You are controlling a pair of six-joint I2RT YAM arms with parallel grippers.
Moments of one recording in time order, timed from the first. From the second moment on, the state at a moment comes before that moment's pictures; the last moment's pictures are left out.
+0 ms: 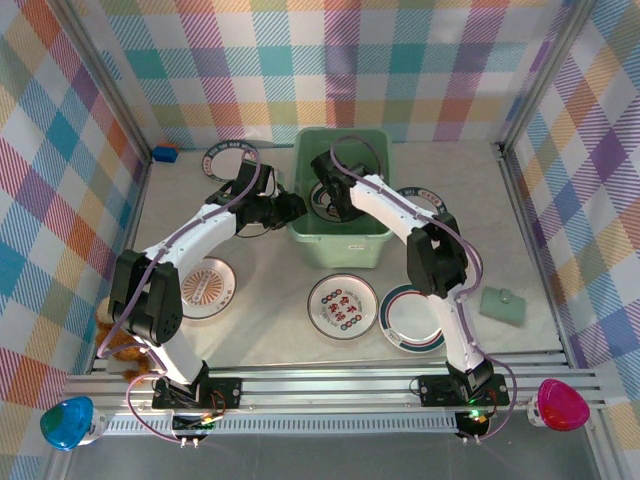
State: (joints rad) left arm -0.39 1.69 1.30 -0.43 0.39 -0.74; right arm 0.63 2.25 2.02 -0.94 0.43 1.79
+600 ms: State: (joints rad) left arm -0.39 1.69 1.30 -0.43 0.39 -0.74; right arm 0.62 2.31 2.06 -0.89 0.47 1.72
